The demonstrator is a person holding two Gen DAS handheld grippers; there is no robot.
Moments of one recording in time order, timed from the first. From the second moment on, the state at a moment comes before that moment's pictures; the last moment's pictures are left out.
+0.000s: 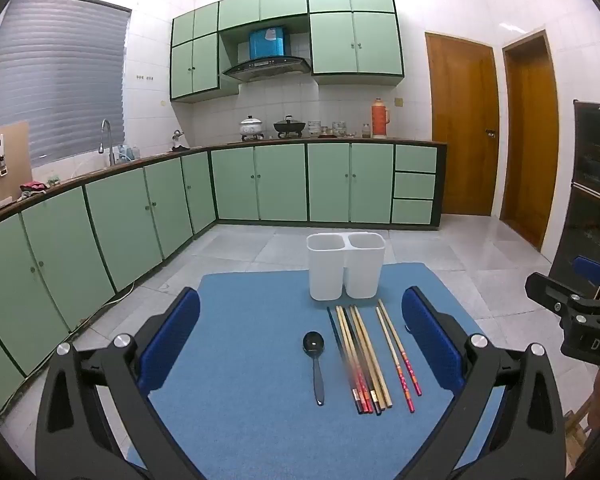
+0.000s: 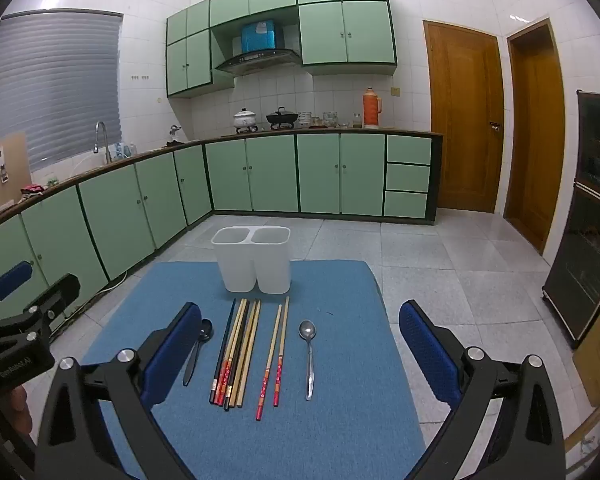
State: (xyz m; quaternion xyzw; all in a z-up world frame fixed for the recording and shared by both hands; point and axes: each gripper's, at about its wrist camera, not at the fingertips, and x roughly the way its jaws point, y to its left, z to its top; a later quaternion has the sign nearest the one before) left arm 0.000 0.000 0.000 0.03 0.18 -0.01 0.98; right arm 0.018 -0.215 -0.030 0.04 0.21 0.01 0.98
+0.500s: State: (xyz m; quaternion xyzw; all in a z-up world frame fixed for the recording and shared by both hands) left arm 0.000 0.000 0.000 0.03 0.17 0.00 0.98; right arm 0.017 -0.215 -0.030 0.04 0.21 0.01 0.98
